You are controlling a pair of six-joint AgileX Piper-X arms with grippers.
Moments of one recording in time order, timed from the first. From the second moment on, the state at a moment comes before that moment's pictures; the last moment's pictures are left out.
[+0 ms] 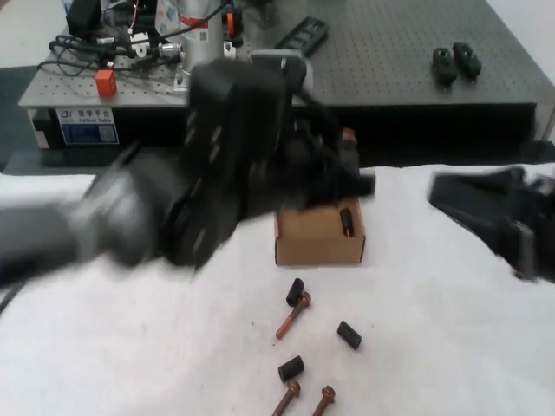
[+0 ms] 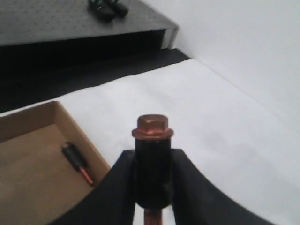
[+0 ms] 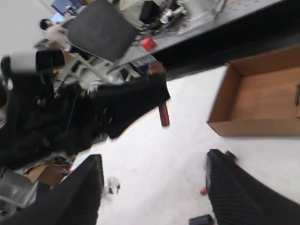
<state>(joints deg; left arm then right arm) -40.2 91.1 -60.0 -6.1 9.7 -16.6 4.5 45.4 -28.5 2.6 -30.4 30.3</state>
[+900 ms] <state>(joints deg) -33.9 141.5 -129.6 51.1 8.2 -11.5 -3.7 42.1 -28.5 38.6 -15.9 9.7</state>
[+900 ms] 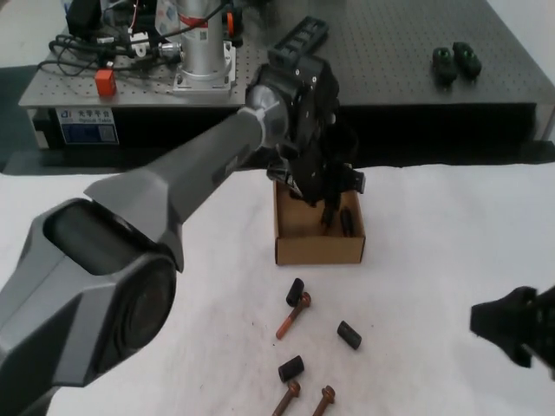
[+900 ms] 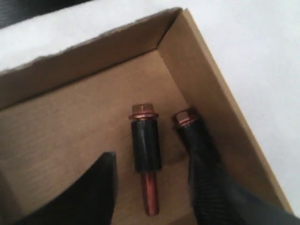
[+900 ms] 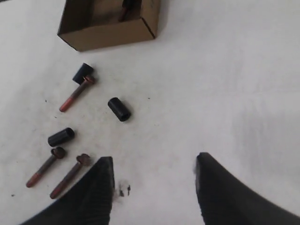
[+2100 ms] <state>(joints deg) -32.0 91.1 -72.1 52.4 3.4 -2.5 19.5 107.7 -65.2 44.0 0.7 -13.5</state>
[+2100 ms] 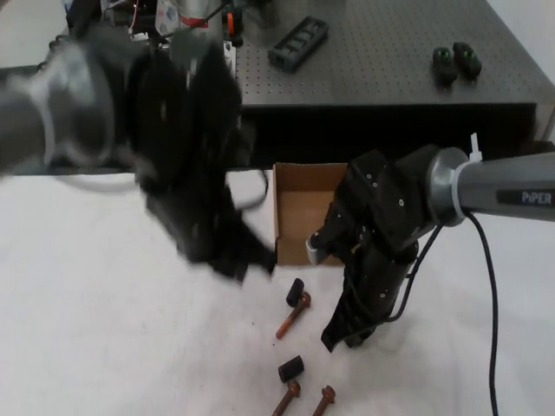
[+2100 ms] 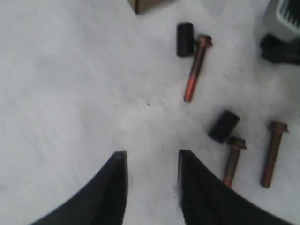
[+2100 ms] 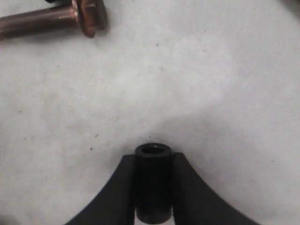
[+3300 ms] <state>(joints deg) -43.7 104.9 -62.3 39.8 11.9 3.9 12.2 59.3 -42.9 50.1 -2.5 -6.3</state>
